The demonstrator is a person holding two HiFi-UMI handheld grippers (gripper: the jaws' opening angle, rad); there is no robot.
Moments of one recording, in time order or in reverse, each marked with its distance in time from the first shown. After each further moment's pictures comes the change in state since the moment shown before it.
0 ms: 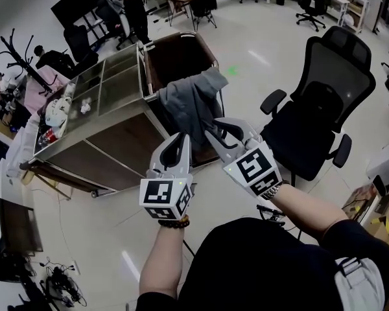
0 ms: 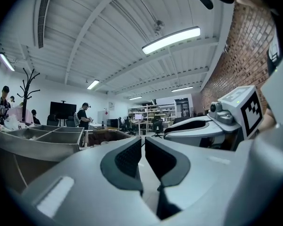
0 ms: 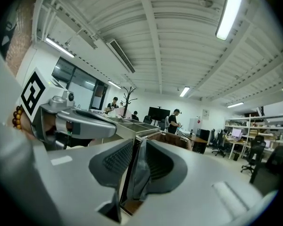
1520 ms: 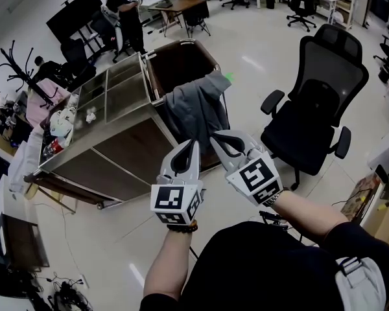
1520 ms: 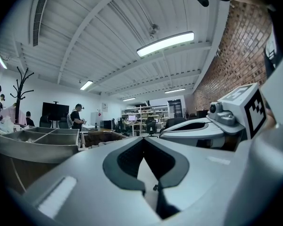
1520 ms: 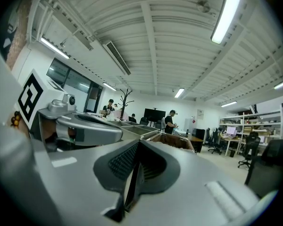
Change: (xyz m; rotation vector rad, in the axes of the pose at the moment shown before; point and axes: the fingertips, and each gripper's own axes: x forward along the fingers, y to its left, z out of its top) left arm -0.046 -0.008 0.006 0.024 -0.023 -0.084; right arm -0.012 0.056 0.016 0.023 -0.027 -0.069
